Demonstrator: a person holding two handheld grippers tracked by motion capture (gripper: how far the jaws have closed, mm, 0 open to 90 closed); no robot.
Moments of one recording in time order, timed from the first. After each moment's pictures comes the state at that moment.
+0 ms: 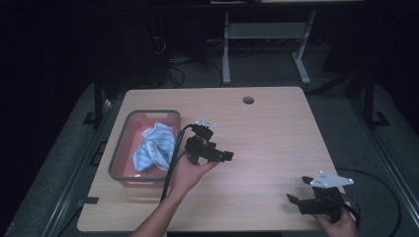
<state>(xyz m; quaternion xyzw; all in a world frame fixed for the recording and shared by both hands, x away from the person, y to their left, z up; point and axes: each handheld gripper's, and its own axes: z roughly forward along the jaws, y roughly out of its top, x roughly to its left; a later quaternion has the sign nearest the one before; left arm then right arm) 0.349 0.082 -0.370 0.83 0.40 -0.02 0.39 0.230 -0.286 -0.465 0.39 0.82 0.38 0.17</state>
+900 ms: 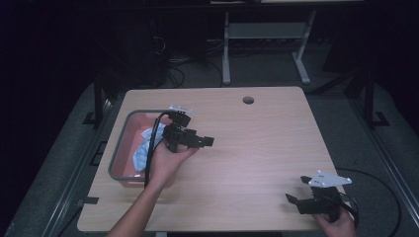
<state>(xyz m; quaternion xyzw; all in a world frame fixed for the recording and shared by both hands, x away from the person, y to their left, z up) 0.363 0.138 -0.335 0.81 0.43 0.01 0.40 0.231 -0.283 -0.465 0.38 0.83 0.38 0.17</state>
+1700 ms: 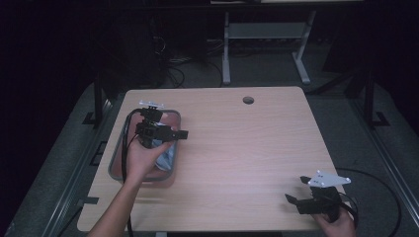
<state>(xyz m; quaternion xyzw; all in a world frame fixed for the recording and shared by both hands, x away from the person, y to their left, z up) 0.368 0.202 -0.328 0.78 0.49 0.04 0.39 0.231 -0.282 -0.465 0.38 0.83 0.38 0.17</state>
